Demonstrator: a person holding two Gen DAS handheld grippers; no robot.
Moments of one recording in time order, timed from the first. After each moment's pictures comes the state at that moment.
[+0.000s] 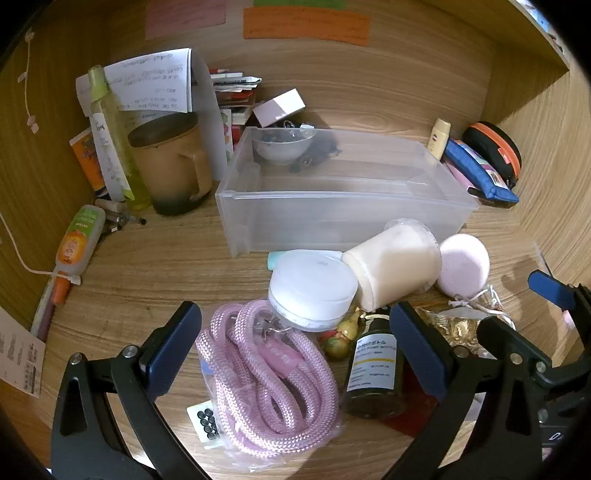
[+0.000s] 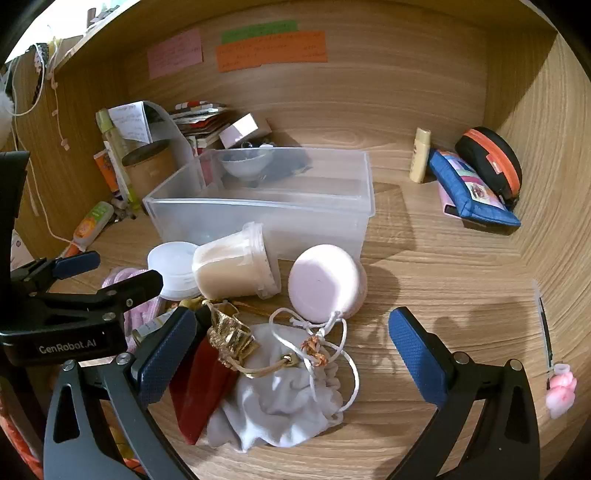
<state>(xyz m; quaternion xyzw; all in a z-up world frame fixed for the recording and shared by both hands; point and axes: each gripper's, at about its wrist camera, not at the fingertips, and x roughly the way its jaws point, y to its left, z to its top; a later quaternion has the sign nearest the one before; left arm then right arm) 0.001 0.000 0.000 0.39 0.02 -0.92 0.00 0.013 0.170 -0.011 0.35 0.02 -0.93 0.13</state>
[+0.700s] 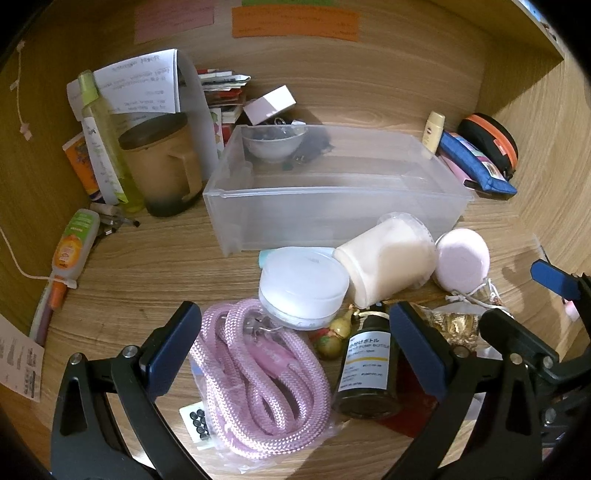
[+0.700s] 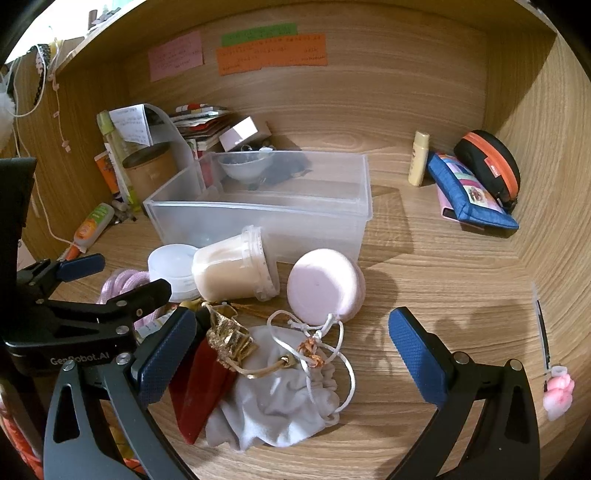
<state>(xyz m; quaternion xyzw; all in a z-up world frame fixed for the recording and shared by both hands) 0.000 0.007 -0.003 0.40 0.01 -0.92 -0.01 0.016 0.171 -0.008 0.35 0.02 -0.93 0.13</state>
